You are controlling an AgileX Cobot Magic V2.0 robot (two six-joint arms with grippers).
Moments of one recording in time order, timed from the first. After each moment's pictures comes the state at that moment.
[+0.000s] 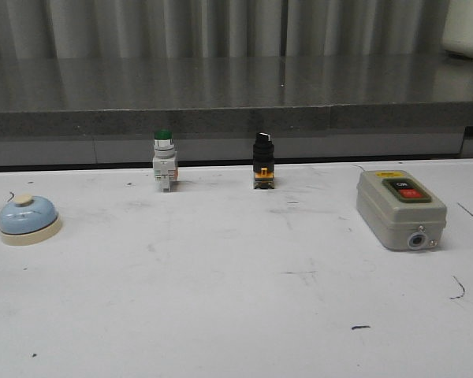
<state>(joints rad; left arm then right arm) -0.01 0.00 0.01 0.04 0.05 -0.08 0.05 -0.01 0.03 0.03 0.03 0.06</state>
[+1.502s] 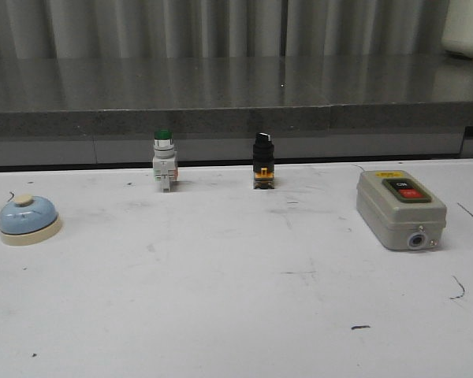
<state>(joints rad) -0.01 0.07 -0.44 0.01 0.27 -0.08 0.05 0.12 -0.43 0.03 0.35 0.05</state>
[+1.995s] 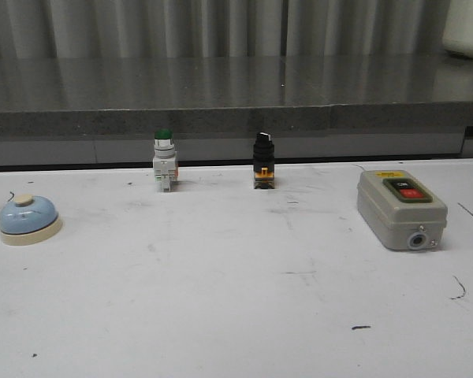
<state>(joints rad) -0.01 0.36 -0.64 0.01 0.60 -0.08 0.05 0.53 -0.63 0.03 0.59 0.05</state>
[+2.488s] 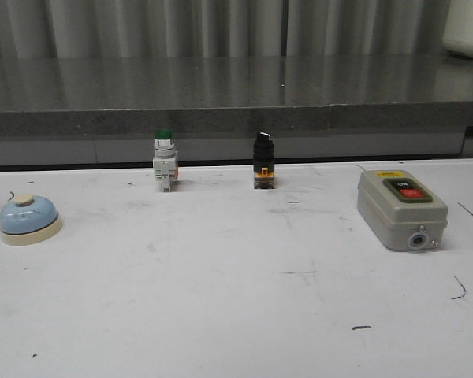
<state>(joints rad) -0.01 0.44 -0.64 0.01 0.61 -0.08 0.05 0.70 -0.63 0.00 0.60 0.04</state>
